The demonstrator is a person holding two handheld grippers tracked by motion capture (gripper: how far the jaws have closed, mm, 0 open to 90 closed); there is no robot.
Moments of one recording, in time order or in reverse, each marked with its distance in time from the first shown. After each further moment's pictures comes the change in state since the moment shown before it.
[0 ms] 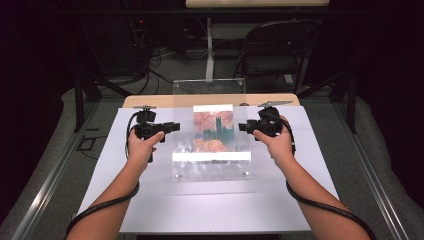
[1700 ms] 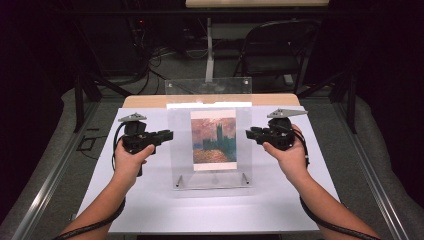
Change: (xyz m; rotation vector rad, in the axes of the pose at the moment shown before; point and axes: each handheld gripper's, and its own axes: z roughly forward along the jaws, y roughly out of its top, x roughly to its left) left arm -0.036 -0.023 -0.054 -0.039 -0.031 0.111; right arm 0.034 -0.016 -0.058 -0.062 0.016 -0.090
